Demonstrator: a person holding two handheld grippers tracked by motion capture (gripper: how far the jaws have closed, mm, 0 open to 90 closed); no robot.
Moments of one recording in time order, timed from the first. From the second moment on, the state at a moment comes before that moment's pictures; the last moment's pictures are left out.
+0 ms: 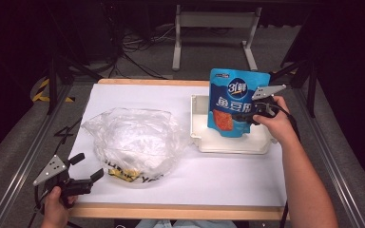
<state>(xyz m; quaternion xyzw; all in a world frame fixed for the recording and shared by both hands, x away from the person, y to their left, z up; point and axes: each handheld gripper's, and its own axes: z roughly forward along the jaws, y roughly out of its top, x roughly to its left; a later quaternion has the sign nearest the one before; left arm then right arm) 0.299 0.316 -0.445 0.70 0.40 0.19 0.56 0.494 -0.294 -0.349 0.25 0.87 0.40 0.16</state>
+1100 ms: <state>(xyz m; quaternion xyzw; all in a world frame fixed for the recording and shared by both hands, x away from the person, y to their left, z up) 0.303 0.311 -0.445 0.70 0.39 0.19 0.56 0.458 -0.321 -0.333 0.32 0.83 0.41 0.21</state>
